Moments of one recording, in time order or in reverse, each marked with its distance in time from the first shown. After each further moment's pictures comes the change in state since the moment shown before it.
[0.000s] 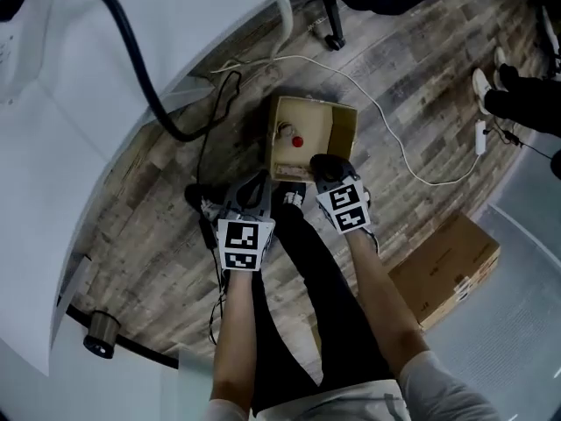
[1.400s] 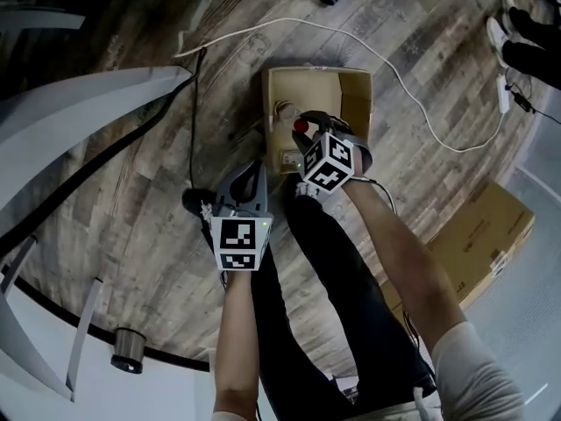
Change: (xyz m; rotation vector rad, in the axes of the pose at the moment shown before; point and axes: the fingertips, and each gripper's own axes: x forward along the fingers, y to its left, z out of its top) left arm 0.078 0.019 -0.100 0.104 0.075 -0.051; right arm 0.152 -0.014 -0.085 -0.400 0.210 0.067
